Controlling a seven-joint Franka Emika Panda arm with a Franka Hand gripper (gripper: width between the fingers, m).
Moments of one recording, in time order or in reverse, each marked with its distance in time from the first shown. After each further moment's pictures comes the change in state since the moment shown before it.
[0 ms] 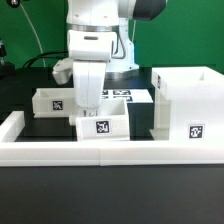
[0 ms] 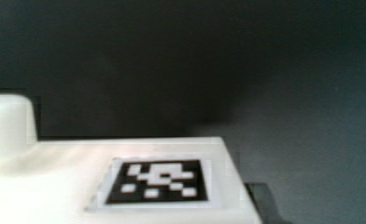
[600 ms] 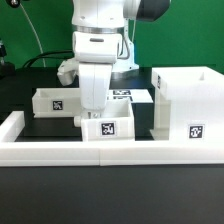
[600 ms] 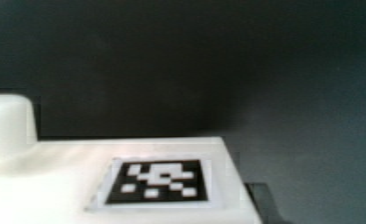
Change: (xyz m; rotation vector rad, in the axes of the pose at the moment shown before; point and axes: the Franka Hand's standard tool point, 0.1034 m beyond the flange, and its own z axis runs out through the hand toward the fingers) arm 0.009 0.000 0.002 0.012 -0.004 -0.009
